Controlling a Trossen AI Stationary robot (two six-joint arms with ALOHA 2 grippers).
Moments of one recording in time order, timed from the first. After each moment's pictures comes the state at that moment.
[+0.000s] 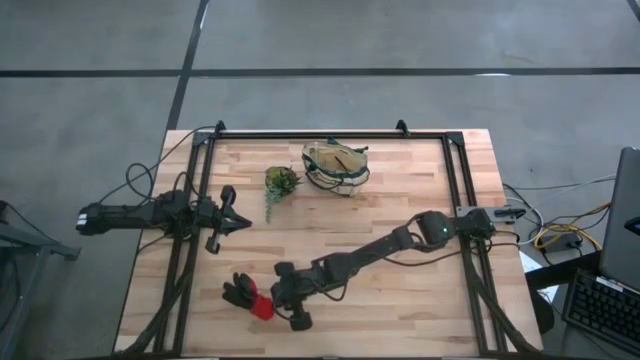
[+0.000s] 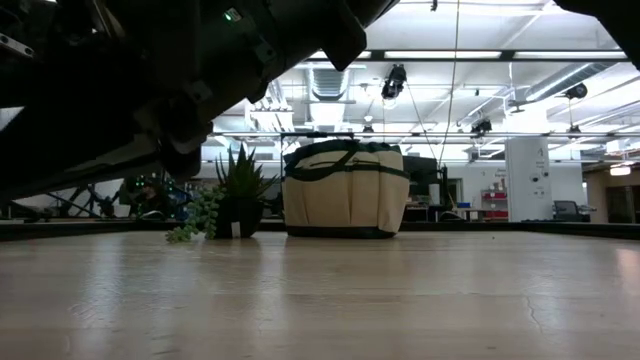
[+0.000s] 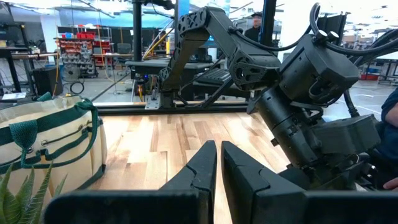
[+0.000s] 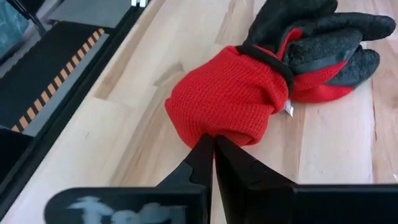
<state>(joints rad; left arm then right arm) 0.00 0.06 0.01 0.04 0.16 -0.03 0.33 2.45 1.91 -0.12 -0.10 0.13</state>
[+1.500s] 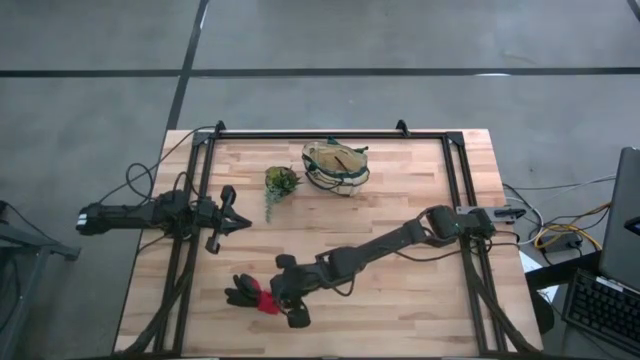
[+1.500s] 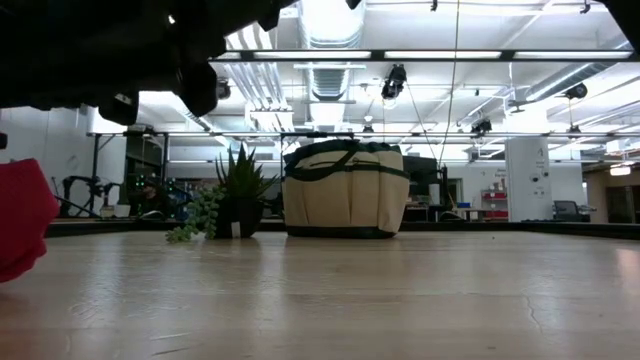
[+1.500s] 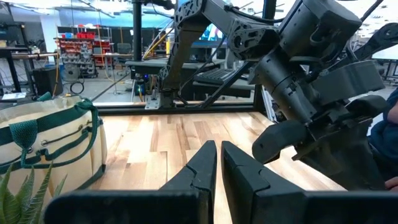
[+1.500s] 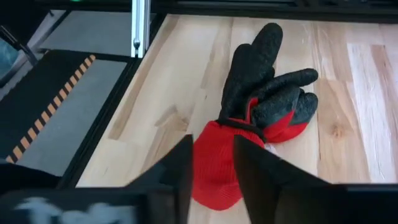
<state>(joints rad) 0.00 0.06 0.01 0.04 0.16 -0.03 0.34 2.35 1.90 -0.16 -0.03 0.18</state>
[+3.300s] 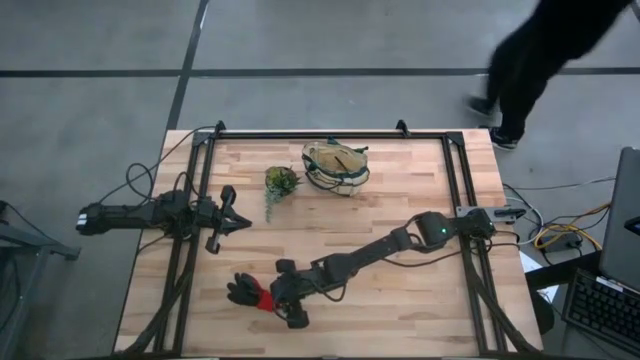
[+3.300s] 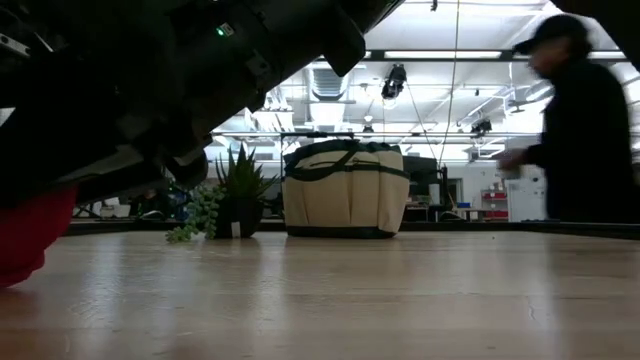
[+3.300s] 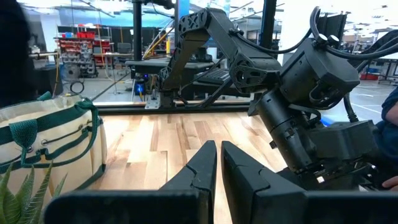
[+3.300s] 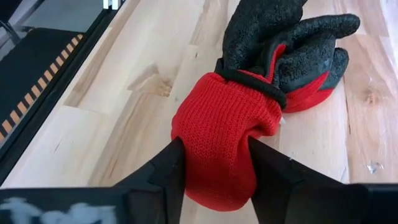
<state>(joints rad) 0.00 0.06 0.01 0.04 0.16 -0.03 0.33 2.46 1.91 -0.10 -0.02 0.16</state>
